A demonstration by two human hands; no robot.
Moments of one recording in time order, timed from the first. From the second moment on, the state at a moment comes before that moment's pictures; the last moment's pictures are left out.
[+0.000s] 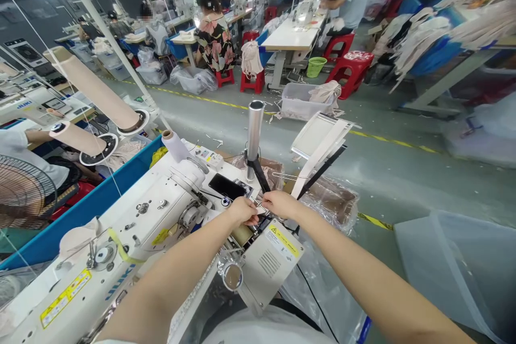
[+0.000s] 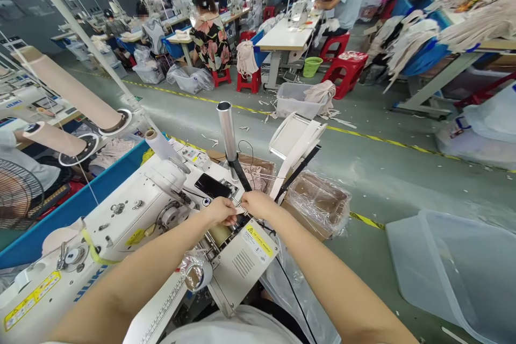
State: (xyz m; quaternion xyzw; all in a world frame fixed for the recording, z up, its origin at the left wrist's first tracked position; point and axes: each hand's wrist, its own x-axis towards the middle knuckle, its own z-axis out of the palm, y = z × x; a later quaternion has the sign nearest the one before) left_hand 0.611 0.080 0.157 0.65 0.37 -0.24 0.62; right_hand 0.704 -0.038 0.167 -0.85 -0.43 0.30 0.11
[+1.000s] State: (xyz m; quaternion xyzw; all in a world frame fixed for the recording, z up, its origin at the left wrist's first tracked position) left_hand 0.558 0.086 0.171 0.85 -0.04 -0.19 0.49; right_hand 0.676 -0.042 0.192 -0.78 -0.48 0.27 0.30
